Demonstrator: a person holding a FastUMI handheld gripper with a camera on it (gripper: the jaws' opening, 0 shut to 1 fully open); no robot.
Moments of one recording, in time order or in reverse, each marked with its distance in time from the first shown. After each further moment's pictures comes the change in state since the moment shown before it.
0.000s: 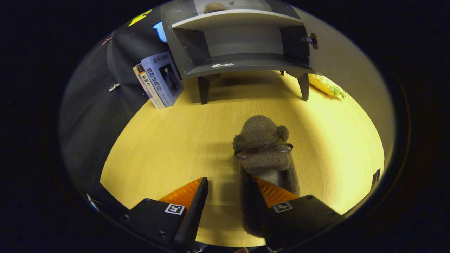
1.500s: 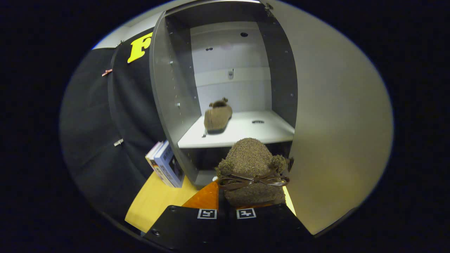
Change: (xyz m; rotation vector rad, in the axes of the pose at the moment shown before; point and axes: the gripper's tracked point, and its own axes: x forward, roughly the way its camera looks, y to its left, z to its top) arm -0.170 0.017 0.319 0.005 -0.452 -0.032
